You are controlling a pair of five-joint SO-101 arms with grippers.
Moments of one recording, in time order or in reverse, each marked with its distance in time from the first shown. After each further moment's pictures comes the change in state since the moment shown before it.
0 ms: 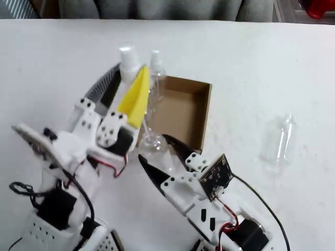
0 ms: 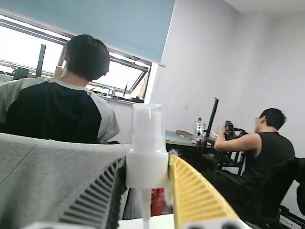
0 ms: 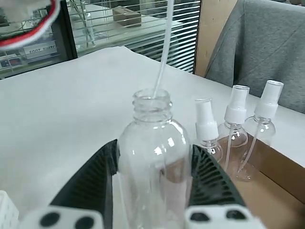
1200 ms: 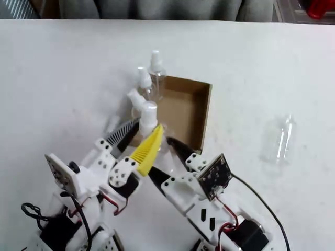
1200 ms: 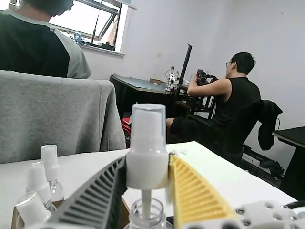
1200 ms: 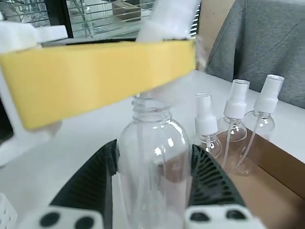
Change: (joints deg) left arm 8.3 -26.5 18.1 19.1 0.0; right arm 1.7 -0.7 0.0 1.2 0.2
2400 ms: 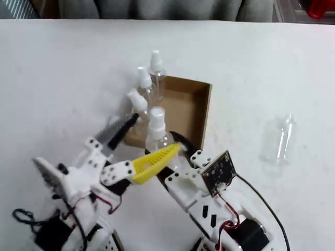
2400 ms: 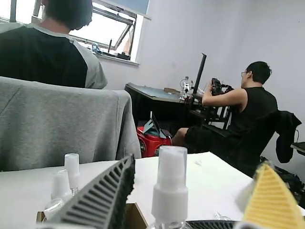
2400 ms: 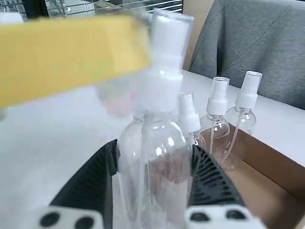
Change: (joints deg) left arm -4.4 -0.7 -3.4 3.1 0.0; right arm 2.6 0.0 0.0 0.0 -0.1
